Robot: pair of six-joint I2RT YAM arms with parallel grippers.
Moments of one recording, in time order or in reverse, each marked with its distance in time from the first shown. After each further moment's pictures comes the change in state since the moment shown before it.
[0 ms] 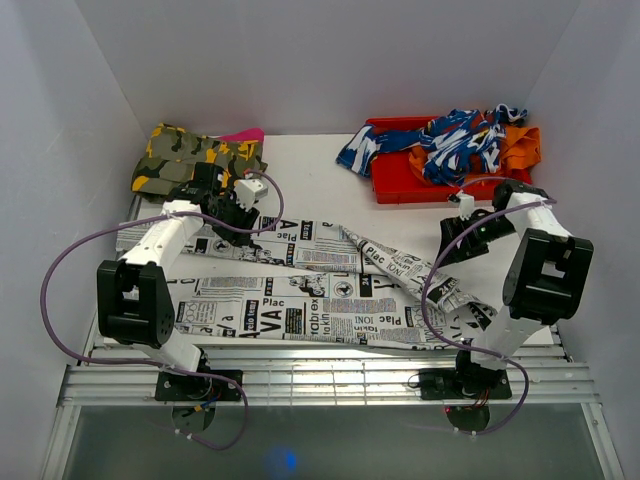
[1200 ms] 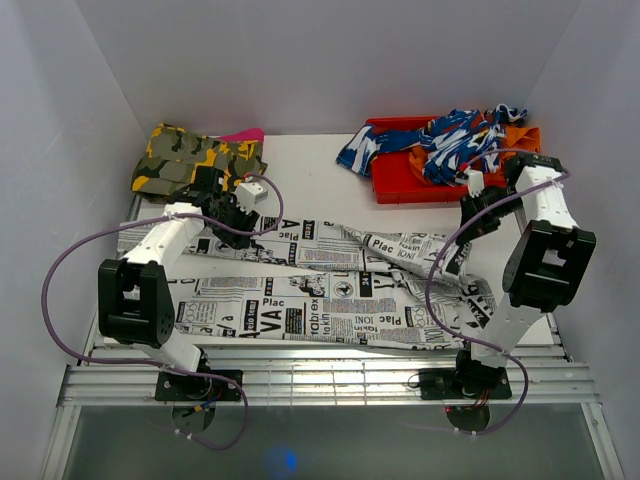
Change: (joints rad) left arm 0.000 0.001 -0.036 0.024 -0.008 -0.016; right arm -0.016 0.114 0.267 -0.287 0.030 -0.105
